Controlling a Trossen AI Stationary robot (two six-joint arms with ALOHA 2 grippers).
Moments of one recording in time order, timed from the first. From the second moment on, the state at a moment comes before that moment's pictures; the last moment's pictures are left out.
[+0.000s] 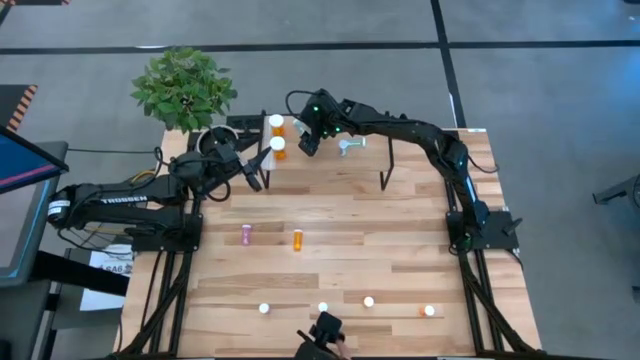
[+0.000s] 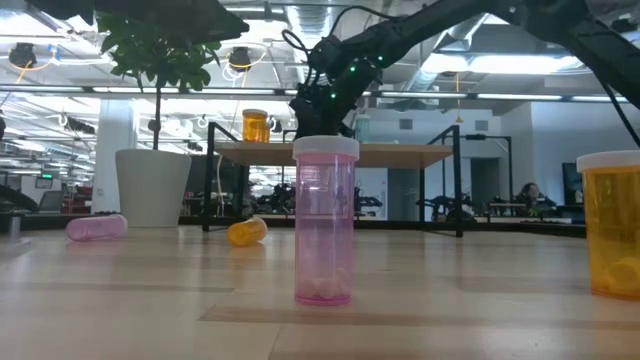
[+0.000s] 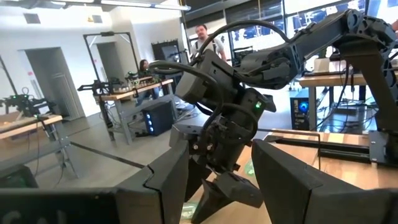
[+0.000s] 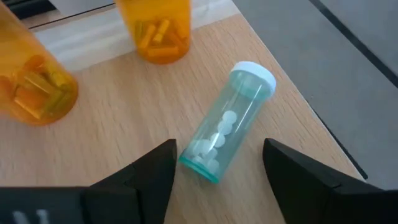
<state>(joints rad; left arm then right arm) 0.23 0.83 0.57 0.37 -0.41 0.21 -0.50 2.16 1.93 -0.52 0.00 -0.03</state>
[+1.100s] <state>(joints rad) 0.23 0.83 0.57 0.35 -0.34 0.13 -0.46 1.81 1.77 -0.47 -0.12 -0.06</state>
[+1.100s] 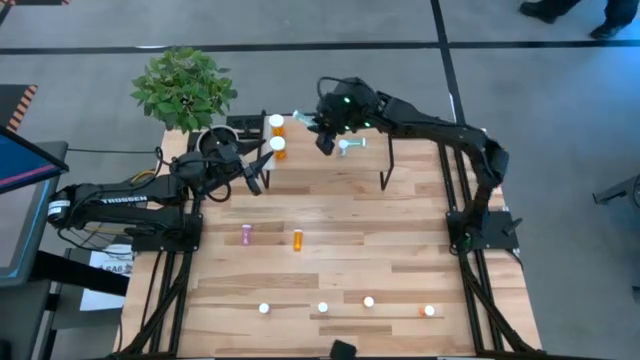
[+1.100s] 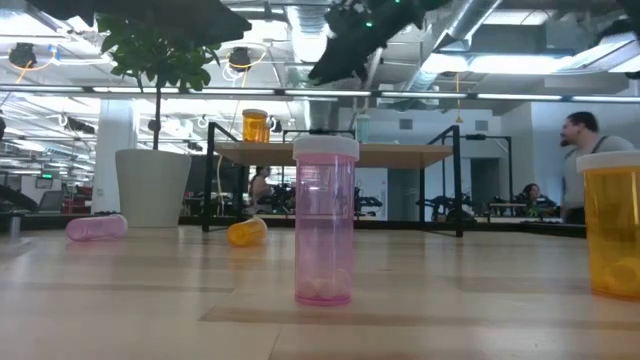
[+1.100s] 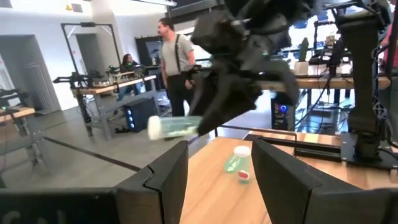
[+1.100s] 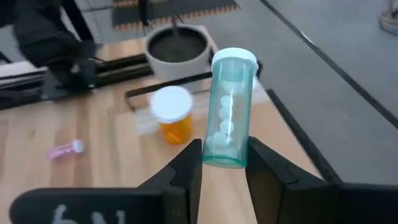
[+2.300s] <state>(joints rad) 0.29 1.28 0.87 0.33 0.22 -0.02 -0.26 1.42 0.99 0.22 -0.29 -0.15</state>
